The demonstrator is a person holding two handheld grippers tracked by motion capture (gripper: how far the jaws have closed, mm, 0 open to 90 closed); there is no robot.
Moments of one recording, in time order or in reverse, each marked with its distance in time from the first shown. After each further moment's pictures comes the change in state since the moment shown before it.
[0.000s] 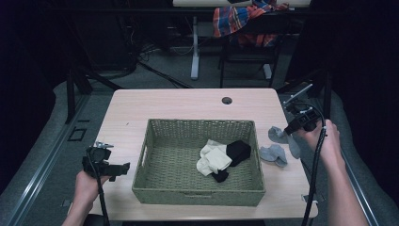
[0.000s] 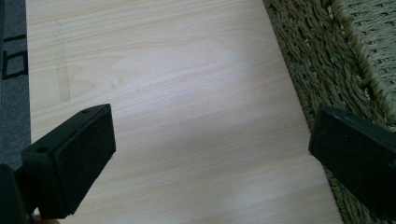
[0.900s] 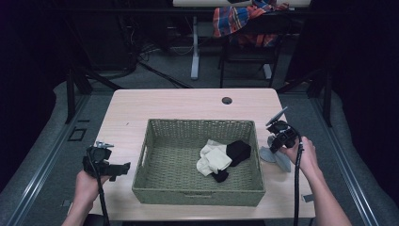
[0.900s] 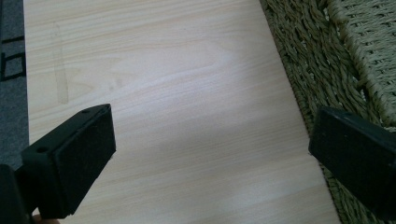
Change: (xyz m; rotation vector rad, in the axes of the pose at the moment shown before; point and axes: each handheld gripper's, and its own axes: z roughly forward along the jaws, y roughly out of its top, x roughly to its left) left arm -0.001 0.001 0.000 -0.002 -0.006 0.004; right arm 0.021 -0.010 0.097 0.112 0.082 -0.035
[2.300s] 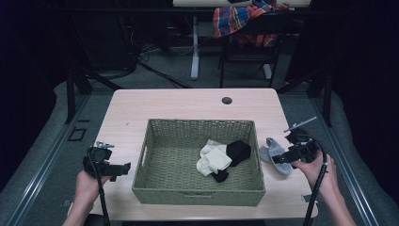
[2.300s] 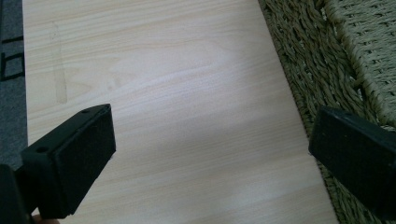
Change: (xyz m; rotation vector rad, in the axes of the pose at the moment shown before) left arm -0.001 -0.001 0.000 0.000 0.003 0.001; right arm 0.021 -0.072 -0.064 -0.235 0.036 0.015
